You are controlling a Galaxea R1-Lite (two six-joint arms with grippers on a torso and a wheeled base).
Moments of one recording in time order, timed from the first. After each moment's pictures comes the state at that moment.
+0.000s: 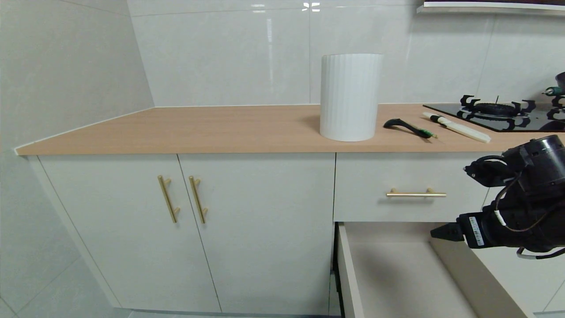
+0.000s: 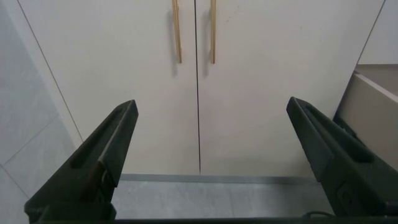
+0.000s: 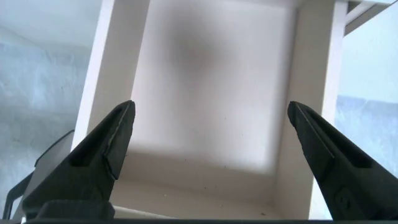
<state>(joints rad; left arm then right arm) 0.00 0.00 0.00 0.00 0.00 0.01 0.28 1.51 -0.88 0.19 -0.09 0.14</state>
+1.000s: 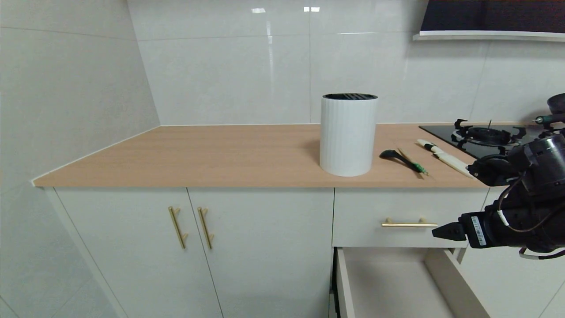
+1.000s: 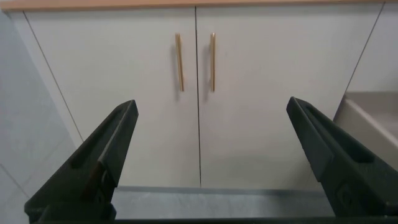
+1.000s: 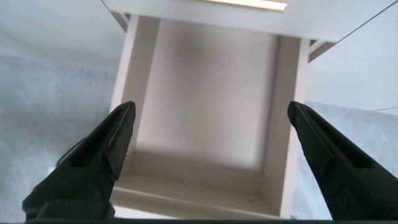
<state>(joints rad) 0.00 0.00 0.00 0.00 0.00 0.00 0.28 1.50 -0.87 0.19 -0.10 0.14</state>
